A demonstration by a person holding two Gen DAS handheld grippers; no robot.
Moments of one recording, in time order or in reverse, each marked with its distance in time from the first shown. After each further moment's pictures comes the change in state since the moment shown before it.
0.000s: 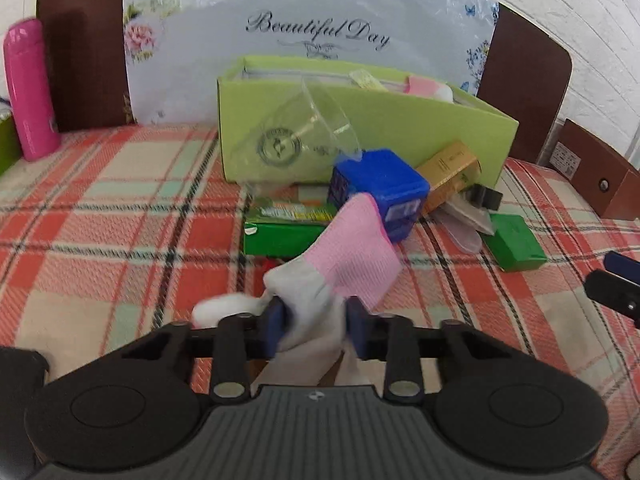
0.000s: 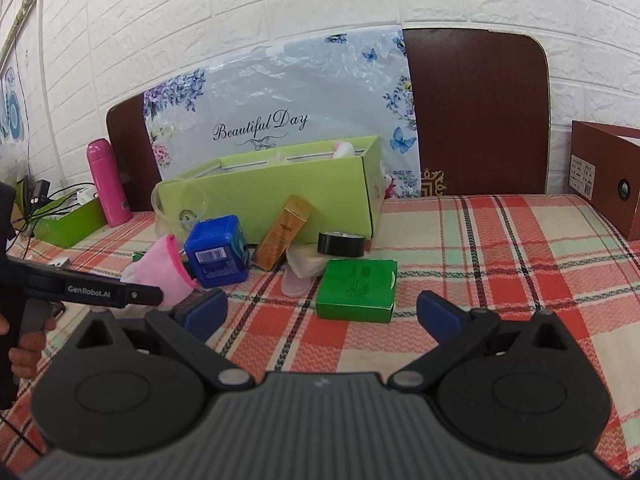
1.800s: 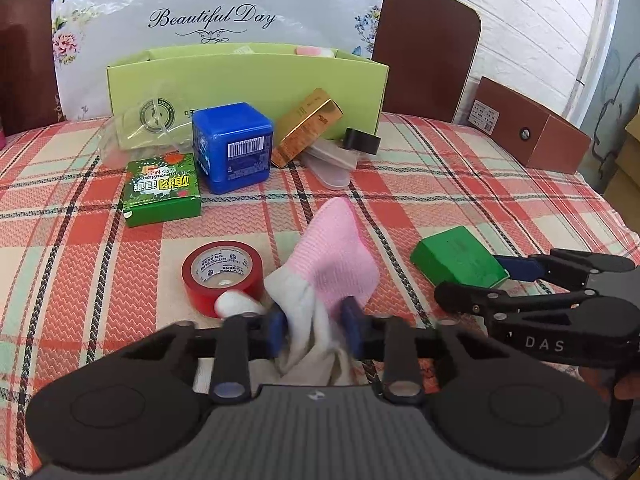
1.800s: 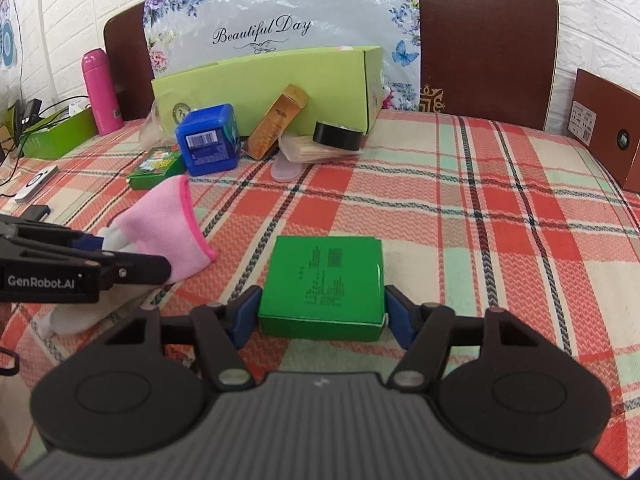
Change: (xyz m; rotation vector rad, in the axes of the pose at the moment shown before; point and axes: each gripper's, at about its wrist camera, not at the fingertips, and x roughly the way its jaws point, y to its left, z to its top) left arm -0.018 -0.080 -0.050 0.102 0.005 -0.116; right arm 0.002 0.006 -0.043 -0.081 0.224 -0.040
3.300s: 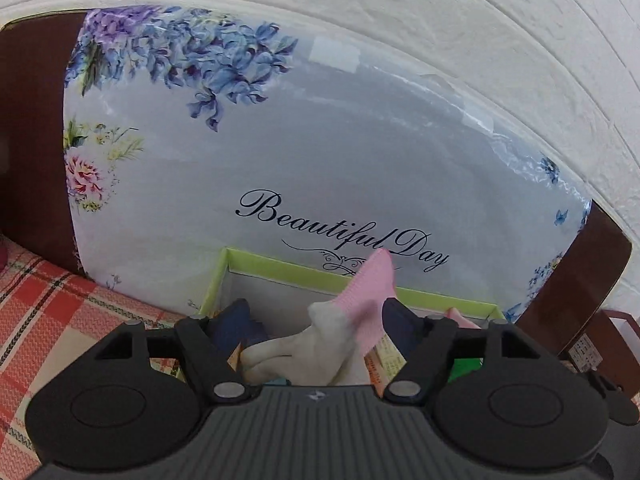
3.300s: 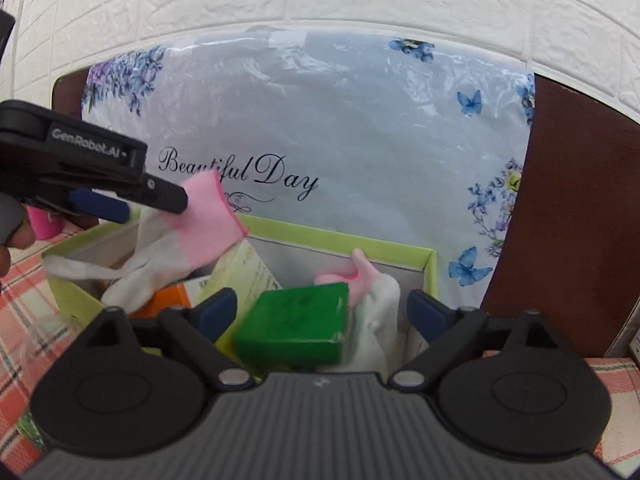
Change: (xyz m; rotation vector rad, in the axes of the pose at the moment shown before) left arm 0.072 0.129 0.216 -0.263 -0.251 0.130; right arm 0.145 0.011 0.202 -0.126 -0.235 -0.058
